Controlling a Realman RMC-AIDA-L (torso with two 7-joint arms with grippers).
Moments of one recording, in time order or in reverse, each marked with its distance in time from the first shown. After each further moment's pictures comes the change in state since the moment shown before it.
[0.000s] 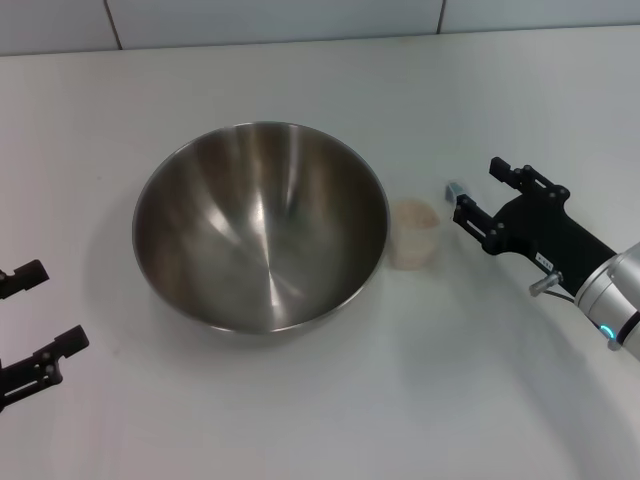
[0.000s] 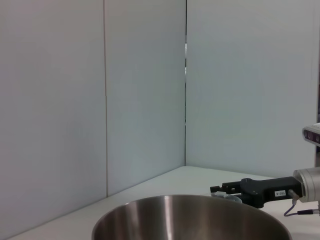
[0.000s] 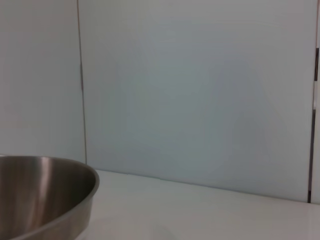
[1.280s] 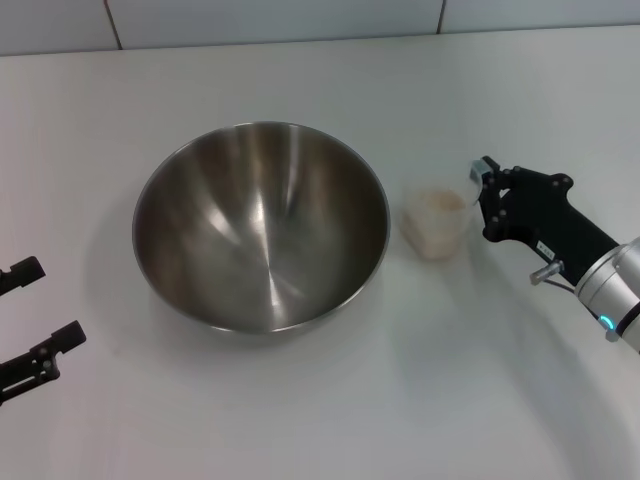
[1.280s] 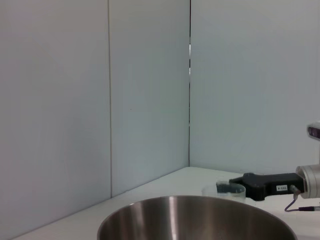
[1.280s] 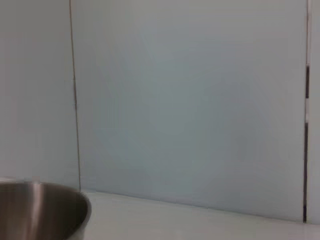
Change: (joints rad) left arm -0.002 0.001 -0.011 -0.004 0.000 -0.003 -0.002; right arm 0.005 0.002 0.033 0.006 0.001 -0.025 -0.001
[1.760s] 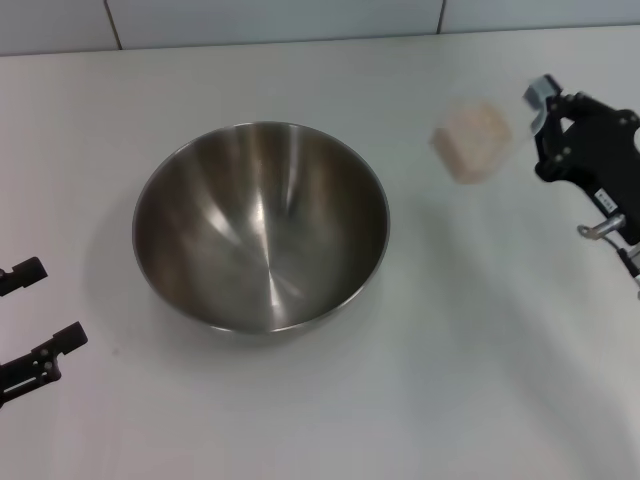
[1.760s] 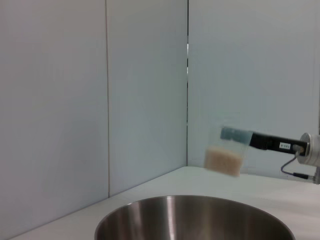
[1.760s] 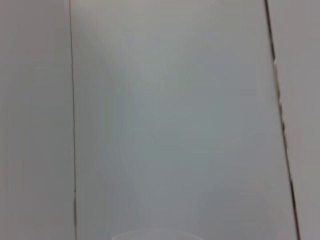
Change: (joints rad) left arm -0.002 -0.001 0.000 0.004 0.005 0.002 -0.003; right arm -0.009 -0.006 0.072 -0.073 0.000 -0.312 0.100
